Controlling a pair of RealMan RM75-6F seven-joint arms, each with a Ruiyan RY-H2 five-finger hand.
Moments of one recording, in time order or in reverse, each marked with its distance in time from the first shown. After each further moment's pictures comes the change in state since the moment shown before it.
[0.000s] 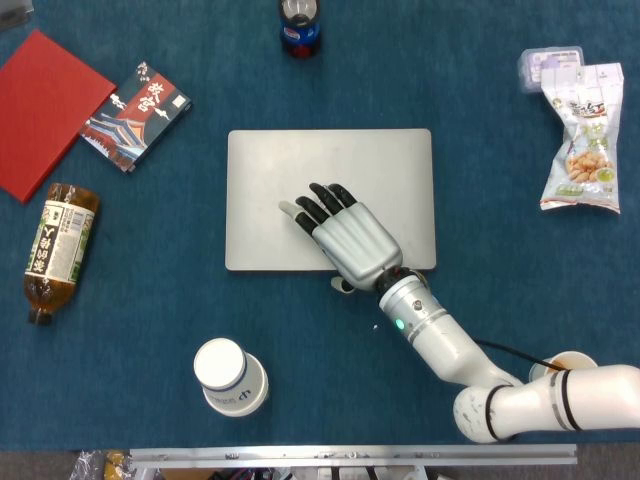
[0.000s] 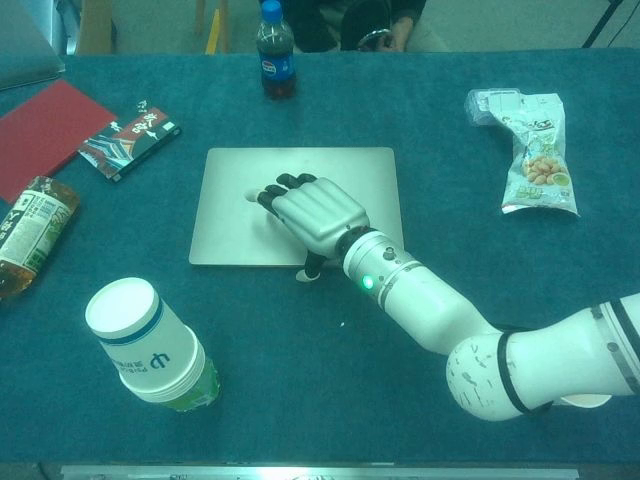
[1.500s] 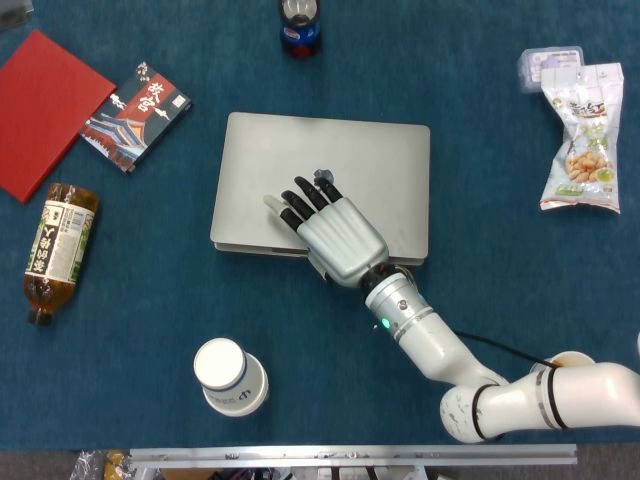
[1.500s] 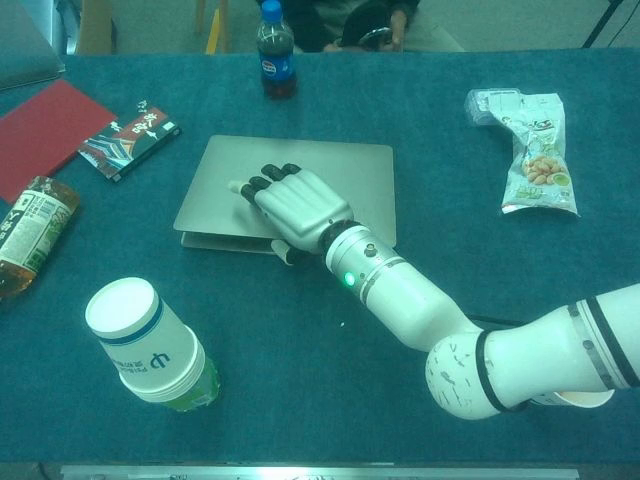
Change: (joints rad) left arm -0.022 -0.042 -0.004 0.097 -0.035 -0.065 -0.074; right arm 0.038 -0.026 0.025 0.002 0.003 0.029 -0.076
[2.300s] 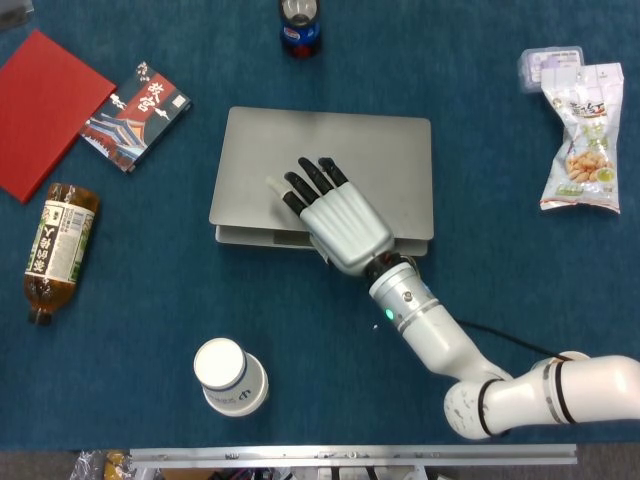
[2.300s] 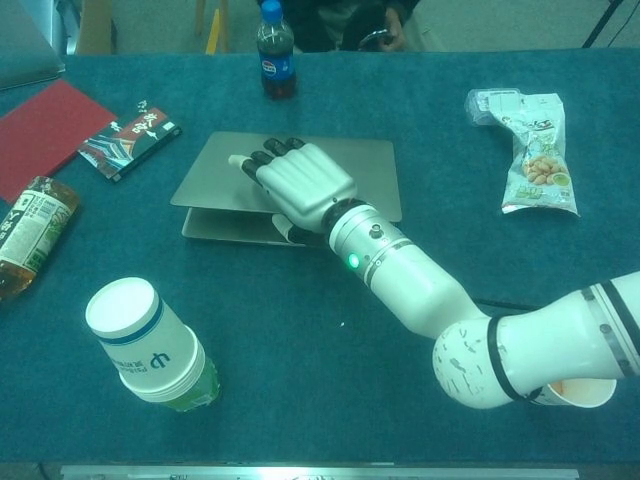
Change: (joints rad) left arm -0.100 -0.029 0.049 0.026 0.101 -0.125 -0.055; right arm 0.020 0.044 0.024 -0.064 0.020 0.050 -0.059
